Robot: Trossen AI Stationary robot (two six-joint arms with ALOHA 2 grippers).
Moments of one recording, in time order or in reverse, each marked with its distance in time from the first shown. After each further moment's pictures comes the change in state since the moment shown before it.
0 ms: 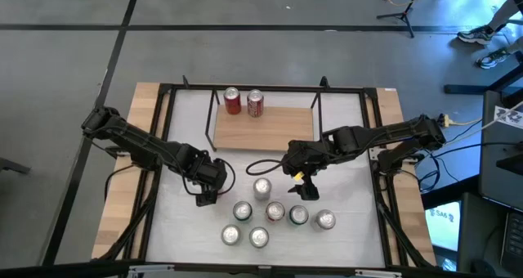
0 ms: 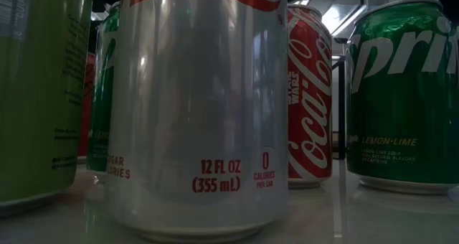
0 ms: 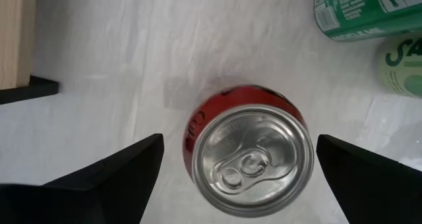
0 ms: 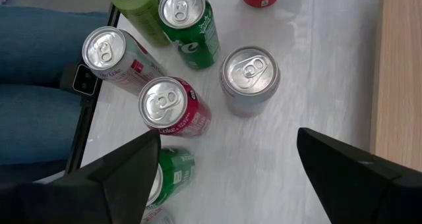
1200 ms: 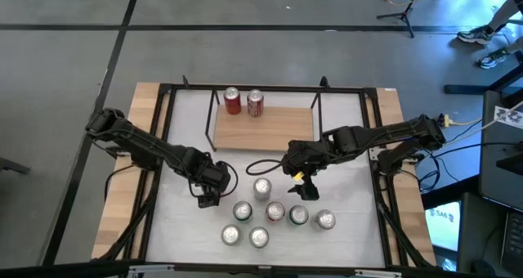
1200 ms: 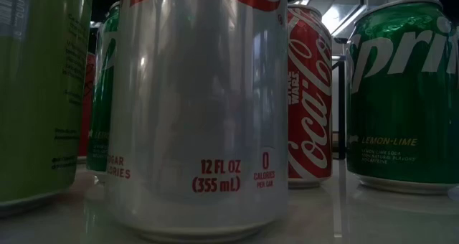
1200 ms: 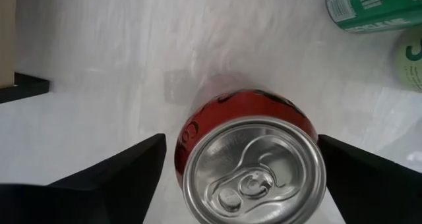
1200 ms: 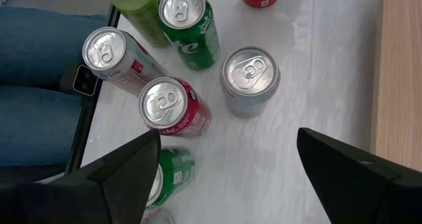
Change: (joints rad) left arm 0.000 0.057 0.001 0.008 0.007 0.007; right arm 0.000 0.000 0.000 0.002 0.000 0.000
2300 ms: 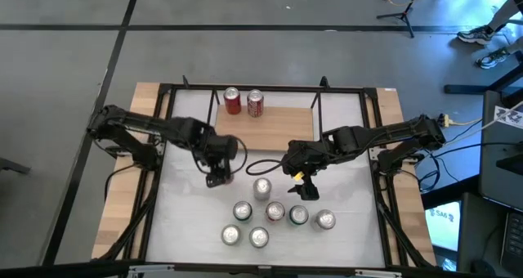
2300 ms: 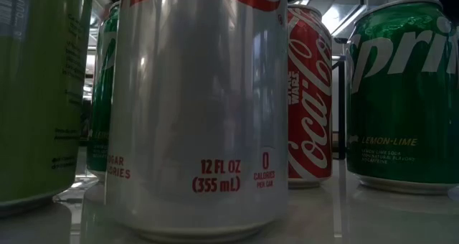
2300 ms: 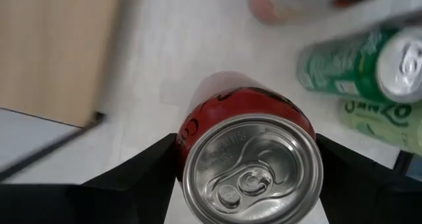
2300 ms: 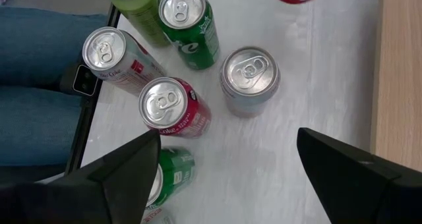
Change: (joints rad) left arm 0.217 -0.005 0.304 -0.189 0.059 0.143; right arm 0.000 0.000 0.000 0.000 0.000 0.000
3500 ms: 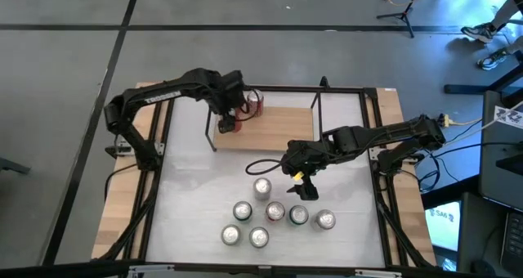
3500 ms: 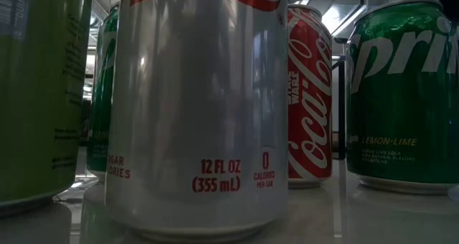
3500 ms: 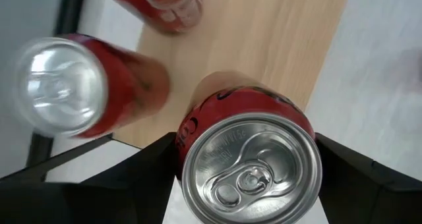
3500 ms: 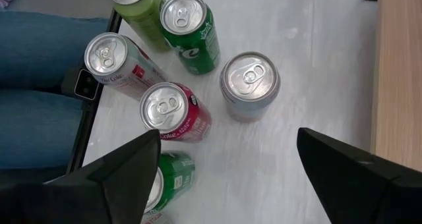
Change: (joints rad) left arm 0.552 0.148 0.125 0.019 -0.034 0.563; right arm 0.000 0.000 0.000 0.016 0.000 0.000
